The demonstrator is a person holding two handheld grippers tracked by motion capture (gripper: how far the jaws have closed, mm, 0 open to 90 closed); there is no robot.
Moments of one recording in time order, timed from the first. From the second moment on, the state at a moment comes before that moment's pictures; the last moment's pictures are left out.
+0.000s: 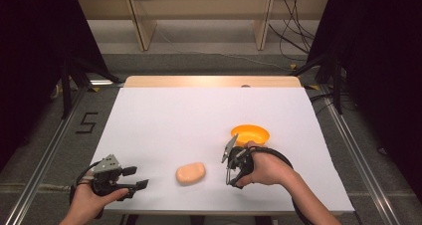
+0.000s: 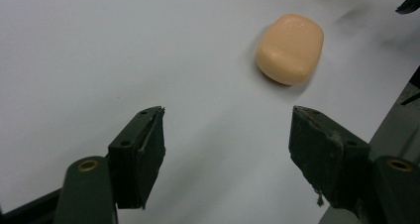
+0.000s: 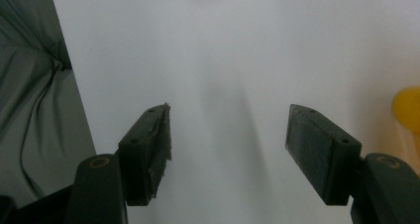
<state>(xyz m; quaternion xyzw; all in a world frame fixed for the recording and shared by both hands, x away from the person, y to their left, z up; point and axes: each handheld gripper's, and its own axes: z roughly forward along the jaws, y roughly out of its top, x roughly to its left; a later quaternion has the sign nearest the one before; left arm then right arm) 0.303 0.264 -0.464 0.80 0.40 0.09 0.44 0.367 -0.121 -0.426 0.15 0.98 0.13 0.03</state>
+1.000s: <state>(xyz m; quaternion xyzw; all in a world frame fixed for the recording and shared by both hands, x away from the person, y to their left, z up) 0.302 0.265 -0.464 0.80 0.40 0.09 0.44 0.377 -0.081 -0.426 0.10 0.99 0.13 0.03</state>
